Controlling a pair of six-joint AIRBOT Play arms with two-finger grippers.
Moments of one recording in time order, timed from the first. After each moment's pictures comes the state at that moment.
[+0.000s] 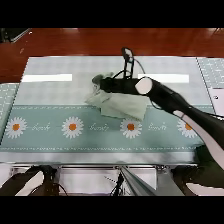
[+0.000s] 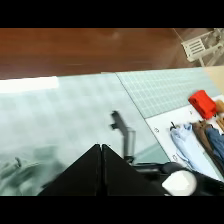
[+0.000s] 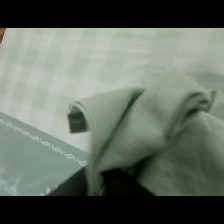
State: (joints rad) left arm 0.13 -1.01 1.46 0.50 -1.20 -1.24; right arm 0.62 -1.50 1.21 -0.80 0.41 1.53
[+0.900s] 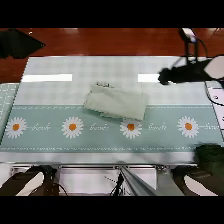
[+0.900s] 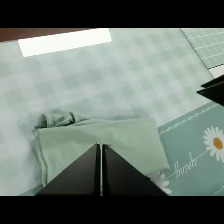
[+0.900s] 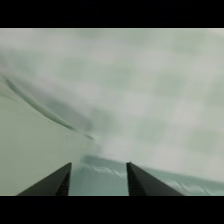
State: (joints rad) left arm 0.07 -1.00 1.46 0.82 -1.28 -1.24; right arm 0.11 -1.13 1.18 -1.43 1.07 1.52
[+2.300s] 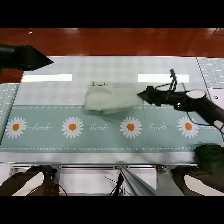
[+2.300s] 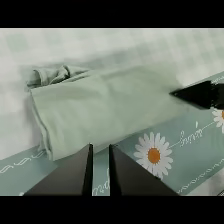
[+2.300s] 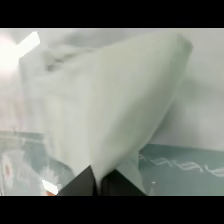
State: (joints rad) left arm 0.07 -1.08 1.42 0.88 -1.37 -1.30; right arm 0.06 -1.24 0.78 -0.35 0.80 1.14
